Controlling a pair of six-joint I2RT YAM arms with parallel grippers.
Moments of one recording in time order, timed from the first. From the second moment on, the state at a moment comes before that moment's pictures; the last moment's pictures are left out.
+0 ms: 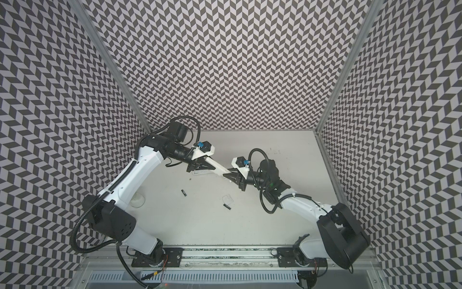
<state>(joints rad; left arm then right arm) -0.36 1.59 1.63 -1.14 0.93 1.10 0.60 1.36 0.69 0.59 -0.72 -0.04</state>
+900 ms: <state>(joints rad) -0.31 1.58 1.30 -0.62 0.95 0.52 0.53 1.25 0.52 0.72 -0.44 0.30</state>
